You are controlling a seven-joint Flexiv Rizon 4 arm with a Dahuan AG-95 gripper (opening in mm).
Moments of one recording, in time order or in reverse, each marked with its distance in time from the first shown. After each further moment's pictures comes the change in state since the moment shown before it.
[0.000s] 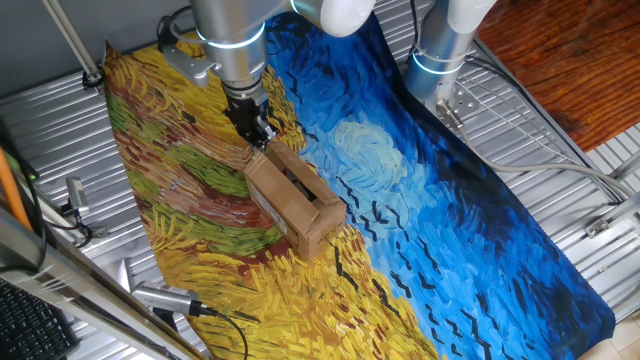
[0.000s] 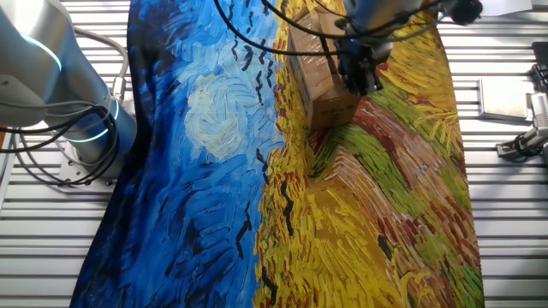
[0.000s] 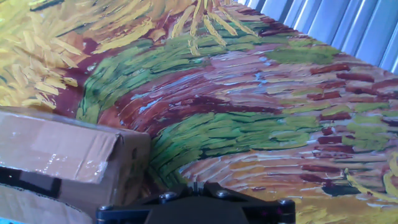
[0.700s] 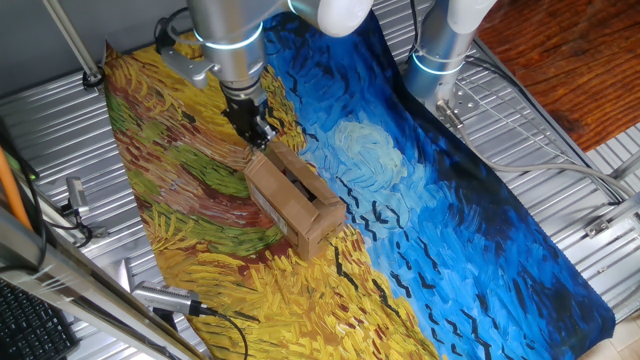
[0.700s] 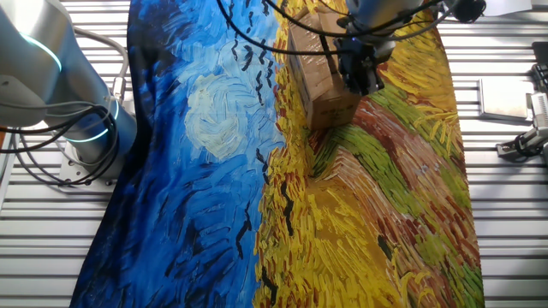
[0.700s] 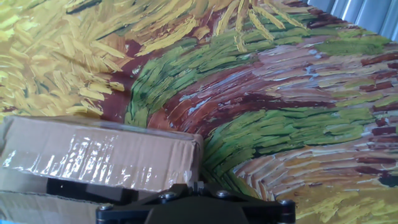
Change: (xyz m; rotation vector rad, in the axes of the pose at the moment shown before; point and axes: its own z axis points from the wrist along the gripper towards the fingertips) arm -0.001 -0.001 0.000 0.006 -0.012 -0.009
